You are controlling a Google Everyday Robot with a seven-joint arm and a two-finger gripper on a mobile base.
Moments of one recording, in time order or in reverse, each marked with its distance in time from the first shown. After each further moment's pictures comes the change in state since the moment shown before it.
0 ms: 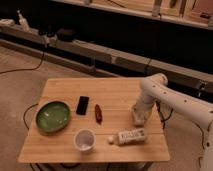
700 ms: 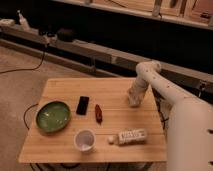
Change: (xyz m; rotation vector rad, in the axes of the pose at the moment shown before) arm 0.076 -0.108 0.019 0.093 0.017 -0.114
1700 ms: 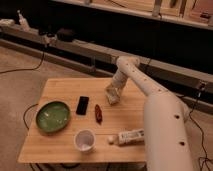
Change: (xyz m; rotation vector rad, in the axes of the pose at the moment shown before) arm -0.090 -0.123 0.017 0.100 -0.226 -0.280
